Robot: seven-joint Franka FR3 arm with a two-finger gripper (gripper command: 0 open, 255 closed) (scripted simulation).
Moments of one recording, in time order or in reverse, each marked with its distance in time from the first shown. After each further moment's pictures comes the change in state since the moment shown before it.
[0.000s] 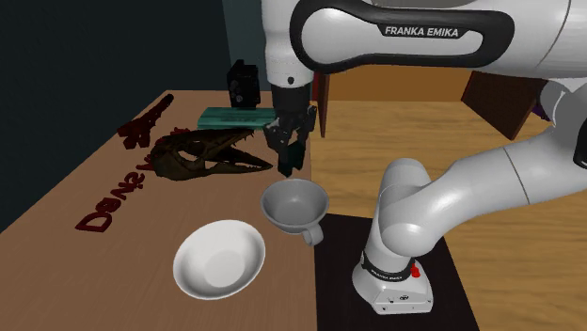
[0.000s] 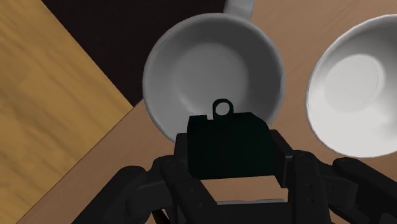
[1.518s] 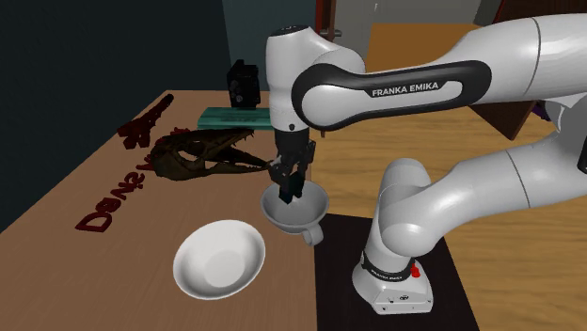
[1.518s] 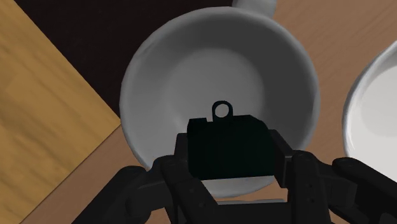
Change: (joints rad) arm 0.001 -0.046 0.003 -0.251 0.002 0.204 0.005
